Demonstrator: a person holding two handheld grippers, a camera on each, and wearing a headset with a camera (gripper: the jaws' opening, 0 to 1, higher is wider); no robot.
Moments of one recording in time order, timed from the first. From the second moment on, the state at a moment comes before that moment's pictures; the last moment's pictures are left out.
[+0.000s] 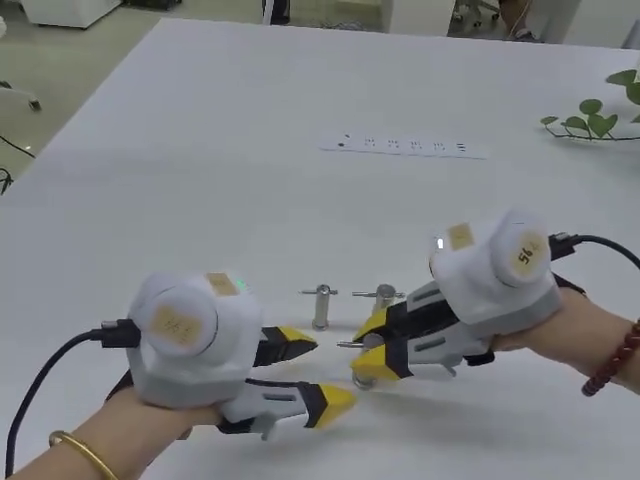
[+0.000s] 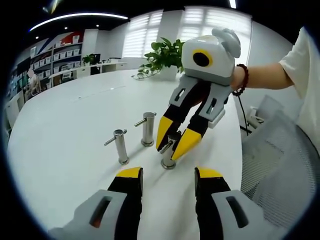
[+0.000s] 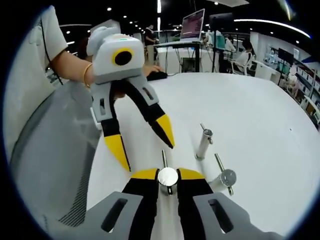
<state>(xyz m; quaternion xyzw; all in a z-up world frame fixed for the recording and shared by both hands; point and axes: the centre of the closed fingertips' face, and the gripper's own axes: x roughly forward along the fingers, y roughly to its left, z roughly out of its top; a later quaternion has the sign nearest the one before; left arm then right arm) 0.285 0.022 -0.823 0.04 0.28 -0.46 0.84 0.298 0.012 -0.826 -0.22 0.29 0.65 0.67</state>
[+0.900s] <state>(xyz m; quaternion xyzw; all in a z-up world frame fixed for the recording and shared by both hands) 0.293 0.041 -0.793 -0.01 0.23 -0.42 0.88 0.323 -0.040 -0.817 -0.25 0.28 0.62 0.69</state>
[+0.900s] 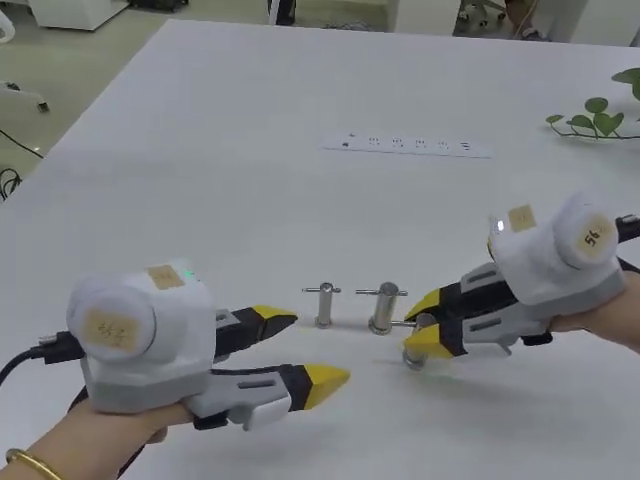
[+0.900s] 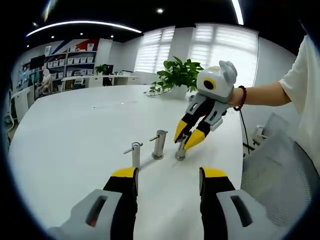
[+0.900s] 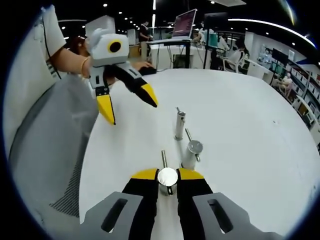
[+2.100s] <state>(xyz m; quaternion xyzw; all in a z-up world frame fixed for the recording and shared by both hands) 0.299 0.052 -0.787 -0.03 0.21 -0.39 0.89 0.360 -0.065 -0.822 -0.25 0.29 0.61 0.70</state>
